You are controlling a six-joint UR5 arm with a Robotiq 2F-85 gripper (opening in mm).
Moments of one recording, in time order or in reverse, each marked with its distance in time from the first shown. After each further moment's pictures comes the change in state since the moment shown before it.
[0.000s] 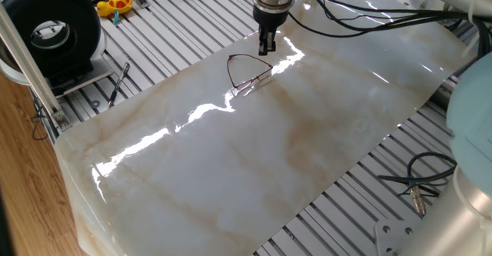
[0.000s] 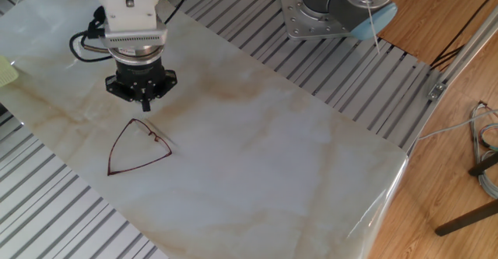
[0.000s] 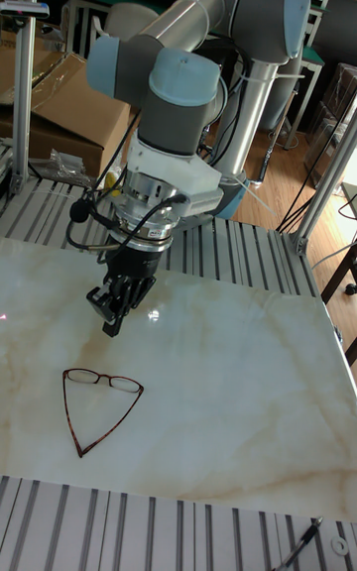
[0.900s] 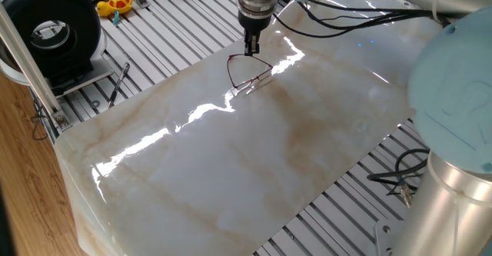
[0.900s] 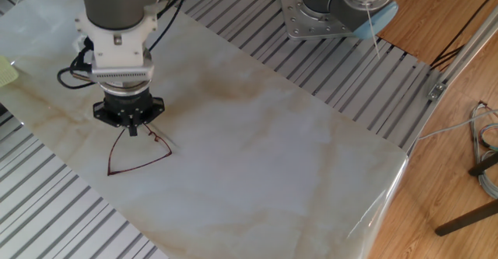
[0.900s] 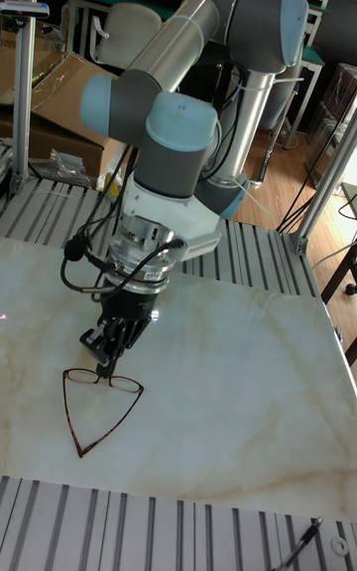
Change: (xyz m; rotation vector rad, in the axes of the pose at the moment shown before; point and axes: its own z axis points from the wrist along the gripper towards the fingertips) arm -0.032 -0.027 0.040 0.025 -0.019 -0.002
